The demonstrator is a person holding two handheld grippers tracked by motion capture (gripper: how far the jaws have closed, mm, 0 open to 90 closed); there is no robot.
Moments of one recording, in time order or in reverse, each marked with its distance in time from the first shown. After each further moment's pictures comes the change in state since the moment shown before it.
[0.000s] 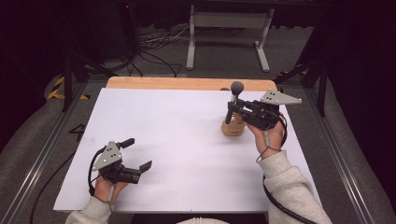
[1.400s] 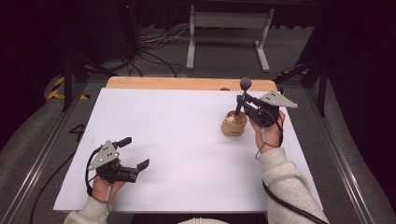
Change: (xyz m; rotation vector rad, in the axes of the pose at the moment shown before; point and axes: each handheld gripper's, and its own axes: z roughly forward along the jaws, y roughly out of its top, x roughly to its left) left arm 0.004 0.001 -0.005 -0.022 0.005 -0.023; right arm -0.028 -0.030 0.013 -0.025 -0.302 -0.030
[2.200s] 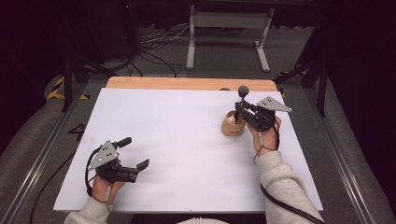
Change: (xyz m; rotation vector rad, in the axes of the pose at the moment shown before) left arm 0.000 0.000 0.000 0.001 -0.006 -0.010; right arm -0.007 -0.034 0.012 0.058 0.015 0.046
